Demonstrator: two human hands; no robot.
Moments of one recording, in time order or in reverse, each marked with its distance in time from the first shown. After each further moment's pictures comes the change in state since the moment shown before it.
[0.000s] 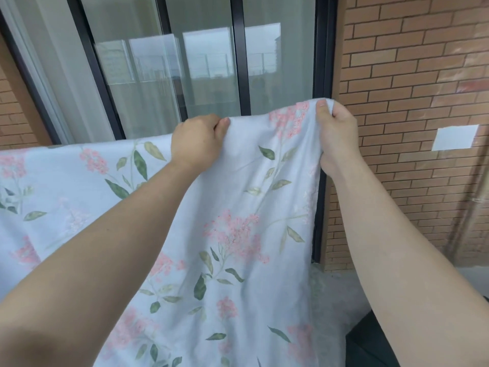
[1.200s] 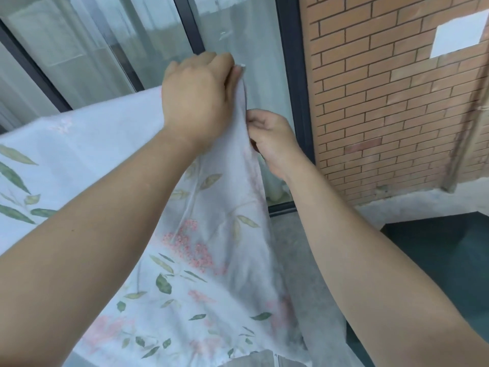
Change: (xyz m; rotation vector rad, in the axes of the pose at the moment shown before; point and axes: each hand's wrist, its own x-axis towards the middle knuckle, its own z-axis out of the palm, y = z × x) left_hand 0.013 0.161 0.088 0.165 0.052 0.392; right_hand 0.004 0.125 -0.063 0.179 -0.345 0.271
